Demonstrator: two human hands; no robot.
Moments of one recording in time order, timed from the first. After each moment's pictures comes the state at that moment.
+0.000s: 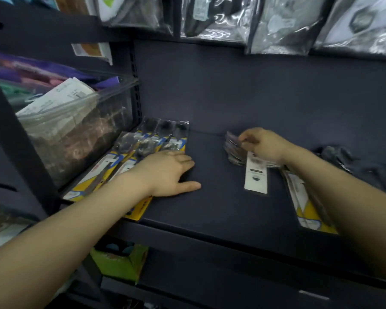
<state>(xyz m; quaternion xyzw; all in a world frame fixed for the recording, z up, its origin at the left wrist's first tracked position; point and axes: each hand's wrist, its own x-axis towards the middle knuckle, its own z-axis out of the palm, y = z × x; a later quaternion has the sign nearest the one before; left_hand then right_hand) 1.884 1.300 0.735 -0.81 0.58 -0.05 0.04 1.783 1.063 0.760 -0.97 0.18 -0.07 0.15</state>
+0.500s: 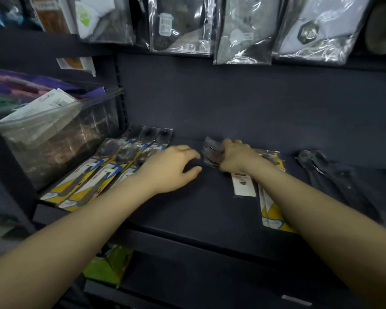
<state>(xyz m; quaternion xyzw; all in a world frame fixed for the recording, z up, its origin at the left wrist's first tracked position) 1.835 1.255 0.750 -0.82 0.54 -0.12 -0.15 1.772 1.082 0.755 -0.96 0.28 0.00 0.08</state>
